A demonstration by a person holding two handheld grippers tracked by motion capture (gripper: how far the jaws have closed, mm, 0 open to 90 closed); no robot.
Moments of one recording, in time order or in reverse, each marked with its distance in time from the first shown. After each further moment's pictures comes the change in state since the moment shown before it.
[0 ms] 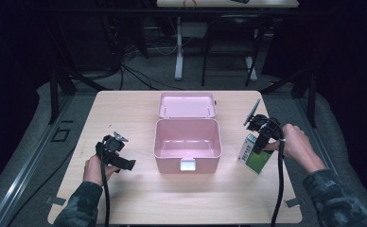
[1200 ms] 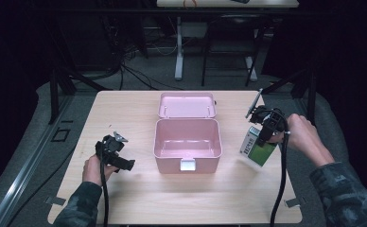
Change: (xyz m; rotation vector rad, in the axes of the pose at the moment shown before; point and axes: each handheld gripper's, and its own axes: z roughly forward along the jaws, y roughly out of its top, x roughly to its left) left arm 0.002 -0.001 0.001 -0.009 0.016 0.023; right arm 0.005 0.004 -0.045 -0.004 -0.045 -0.048
